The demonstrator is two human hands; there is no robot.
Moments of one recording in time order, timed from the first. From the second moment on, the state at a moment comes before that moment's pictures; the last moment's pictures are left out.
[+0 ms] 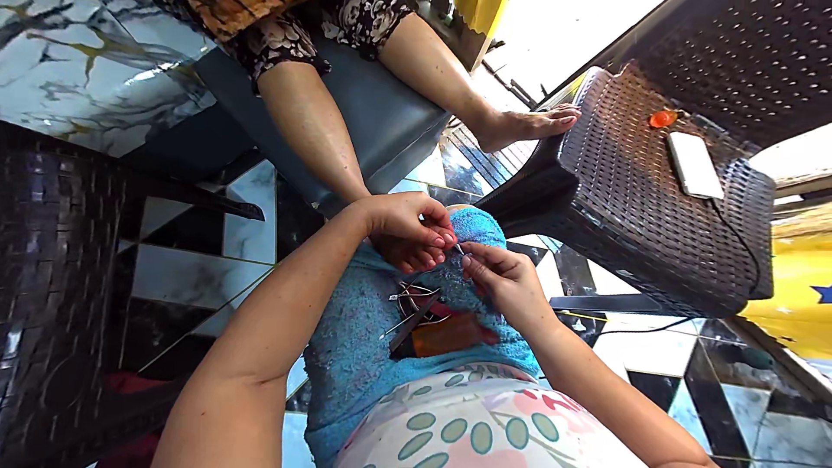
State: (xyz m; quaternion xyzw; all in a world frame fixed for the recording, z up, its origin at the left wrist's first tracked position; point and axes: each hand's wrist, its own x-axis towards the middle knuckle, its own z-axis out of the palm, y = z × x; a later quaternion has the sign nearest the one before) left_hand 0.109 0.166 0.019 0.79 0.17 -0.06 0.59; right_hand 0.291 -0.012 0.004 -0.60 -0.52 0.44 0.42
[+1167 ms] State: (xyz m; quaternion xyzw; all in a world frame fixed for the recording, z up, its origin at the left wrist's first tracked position) left_hand 0.111 0.172 0.016 0.81 0.16 -0.06 0.56; right_hand 0.292 0.004 -0.001 -0.60 -0.63 0.28 0.41
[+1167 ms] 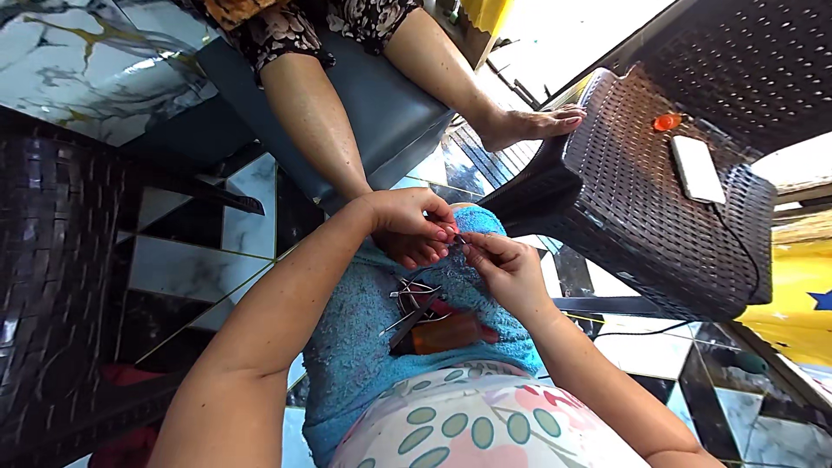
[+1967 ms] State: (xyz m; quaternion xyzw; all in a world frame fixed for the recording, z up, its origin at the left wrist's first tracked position) left_hand 0.108 0.169 0.018 0.82 0.16 -0.06 0.55; right_hand 0.295 0.005 -0.004 -0.58 -0.70 0.18 0.38
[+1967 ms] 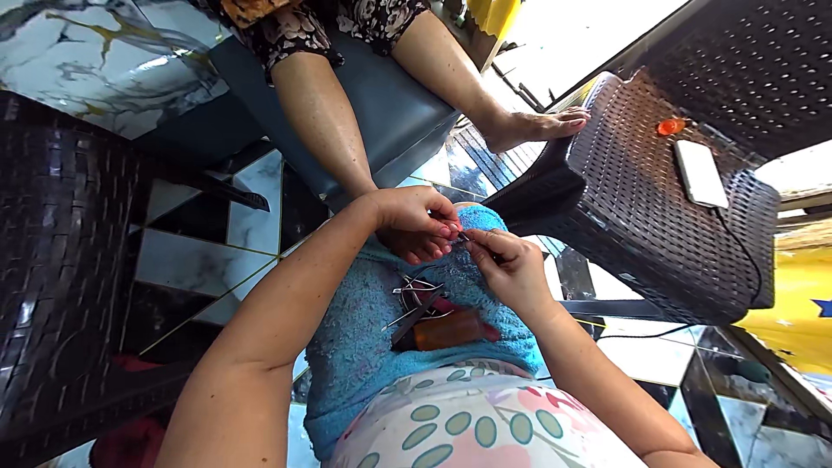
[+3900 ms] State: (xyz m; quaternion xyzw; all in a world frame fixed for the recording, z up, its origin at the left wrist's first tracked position) left_hand 0.148 0.007 0.001 0.00 0.37 0.38 0.85; right_hand 0.301 0.077 0.055 -0.37 -0.39 0.68 0.50
